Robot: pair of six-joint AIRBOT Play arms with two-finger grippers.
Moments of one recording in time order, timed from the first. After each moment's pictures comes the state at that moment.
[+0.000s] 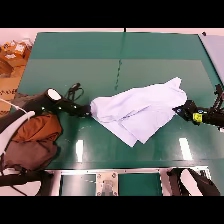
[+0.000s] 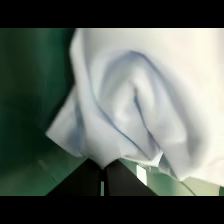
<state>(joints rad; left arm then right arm) -0.21 -1.47 0.90 0.78 -0.88 -1.20 -0.49 -0.79 0.60 -0.78 1.15 1.37</state>
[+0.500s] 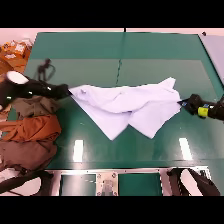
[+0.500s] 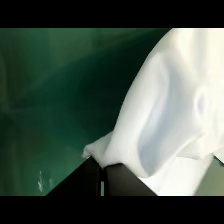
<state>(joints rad) 0.05 -1.28 1.06 0.84 -1.01 -1.20 -0.50 -0.79 0.71 -0.78 1.12 1.35</state>
